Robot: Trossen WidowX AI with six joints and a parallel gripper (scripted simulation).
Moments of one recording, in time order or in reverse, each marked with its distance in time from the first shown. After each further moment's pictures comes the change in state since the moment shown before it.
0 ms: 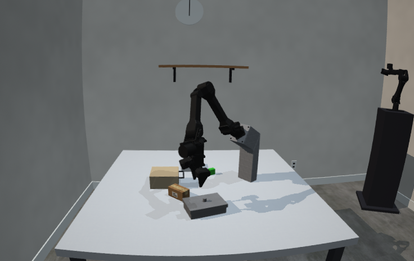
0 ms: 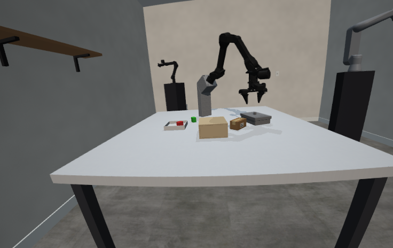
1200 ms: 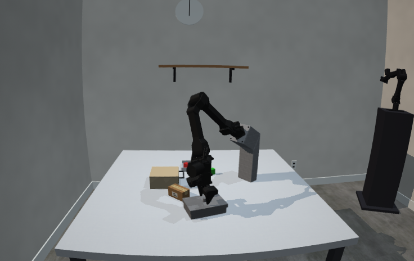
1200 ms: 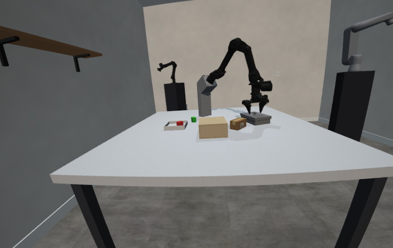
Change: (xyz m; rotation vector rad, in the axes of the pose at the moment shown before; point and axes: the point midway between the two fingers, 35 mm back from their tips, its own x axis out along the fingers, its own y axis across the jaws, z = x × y) arm 0.078 0.036 -0.023 -0.015 -0.002 -0.007
